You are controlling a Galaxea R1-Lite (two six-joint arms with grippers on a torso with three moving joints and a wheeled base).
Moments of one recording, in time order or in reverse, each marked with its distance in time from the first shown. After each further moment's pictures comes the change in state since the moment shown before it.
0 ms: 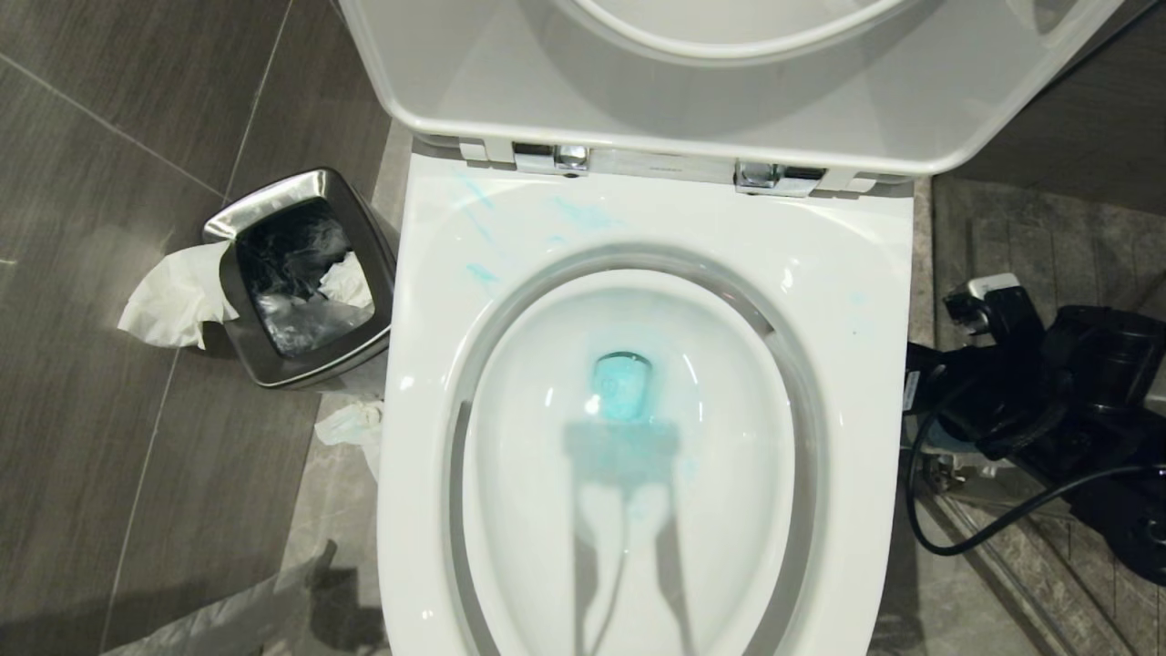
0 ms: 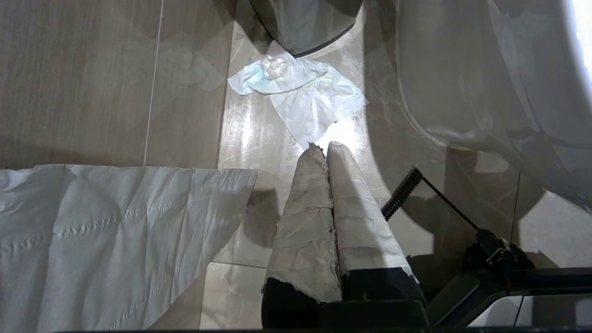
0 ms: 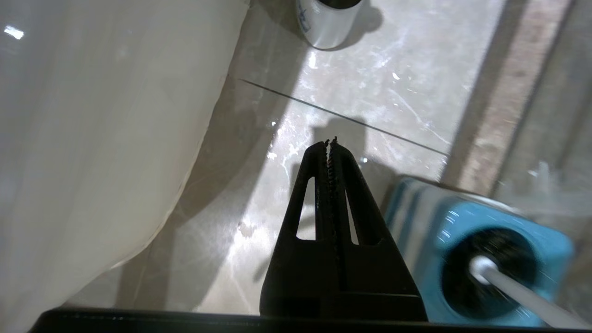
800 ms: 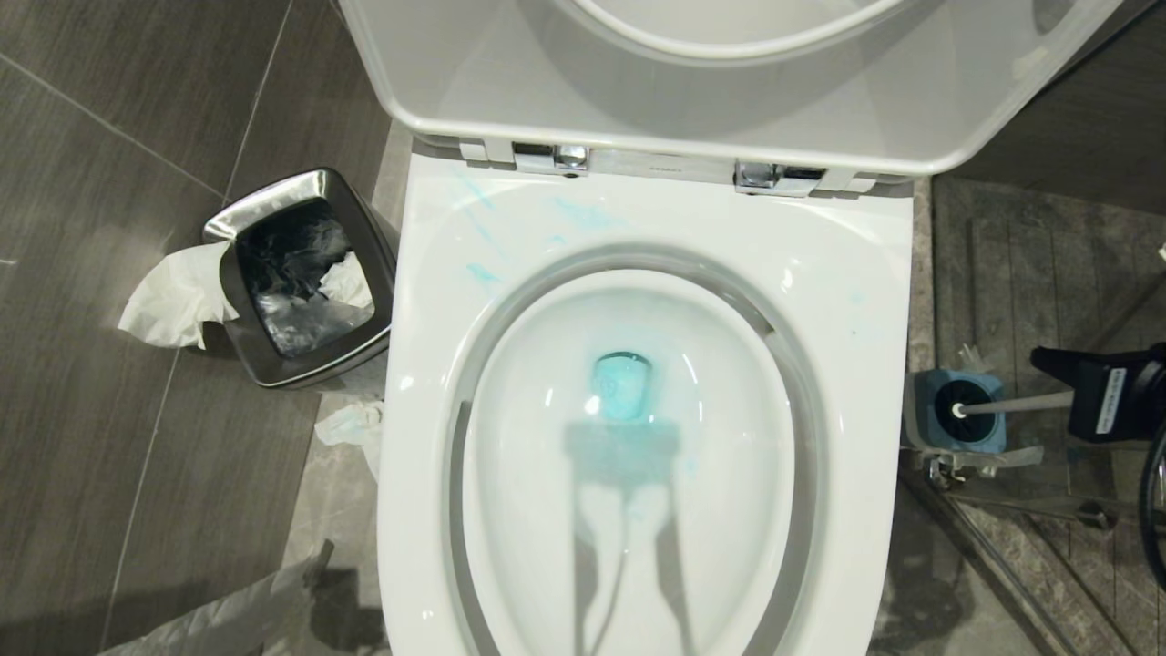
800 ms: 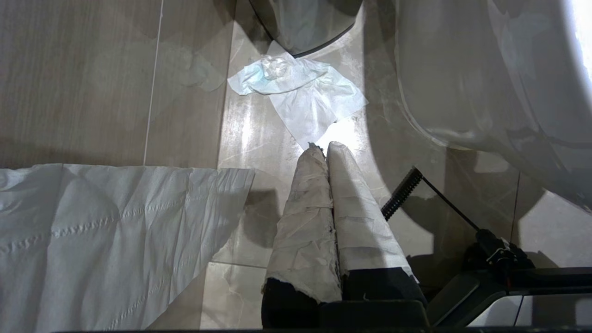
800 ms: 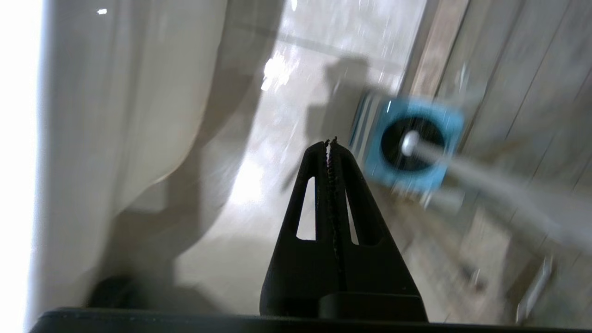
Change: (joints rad) left arm 0.000 0.000 0.000 0.000 -0.001 0.000; right arm 0.000 -0.563 -0.145 0.898 -0.067 0.097
